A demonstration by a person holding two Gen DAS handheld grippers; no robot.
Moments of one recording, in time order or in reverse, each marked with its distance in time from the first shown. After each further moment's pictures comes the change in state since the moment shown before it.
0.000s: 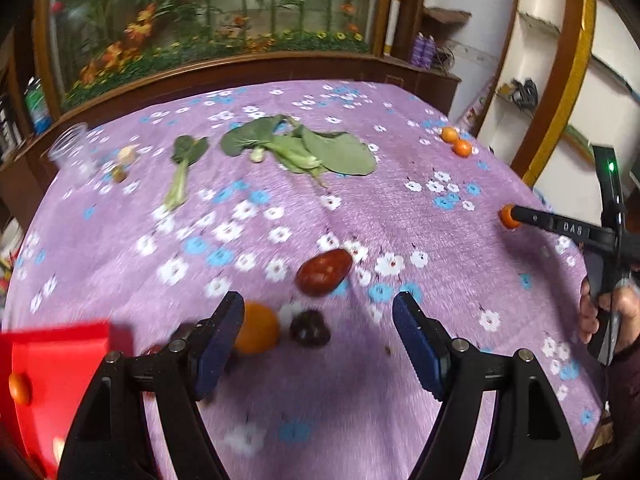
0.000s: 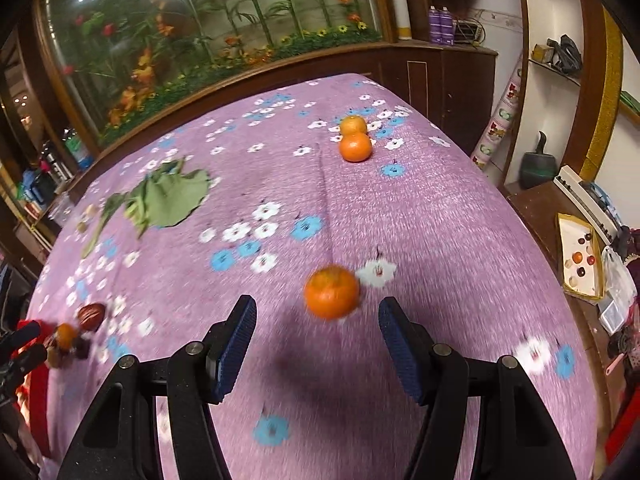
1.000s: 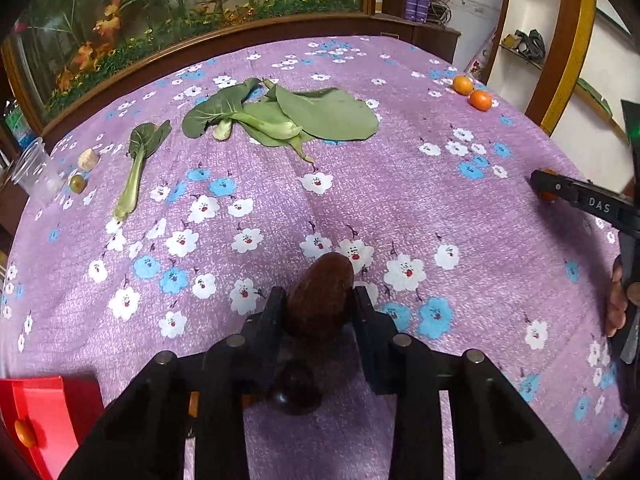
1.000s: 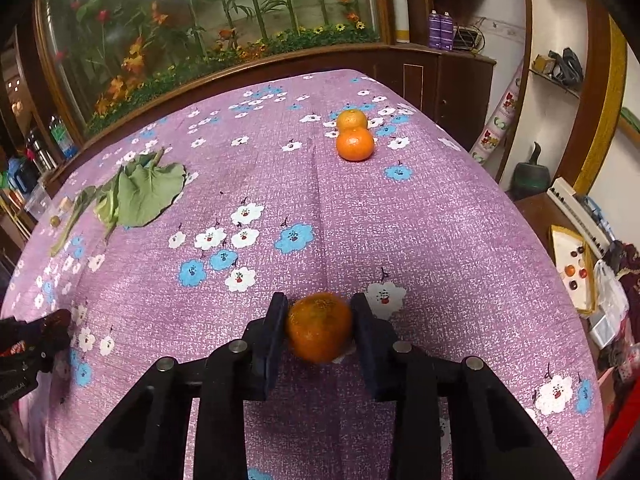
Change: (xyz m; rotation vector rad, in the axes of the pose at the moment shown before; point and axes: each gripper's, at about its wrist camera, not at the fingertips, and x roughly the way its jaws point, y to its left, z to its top) left arm 0.060 -0.015 0.013 0.071 0.121 0.036; right arm 0.026 0.005 0.002 -0.036 -0.014 -0.046
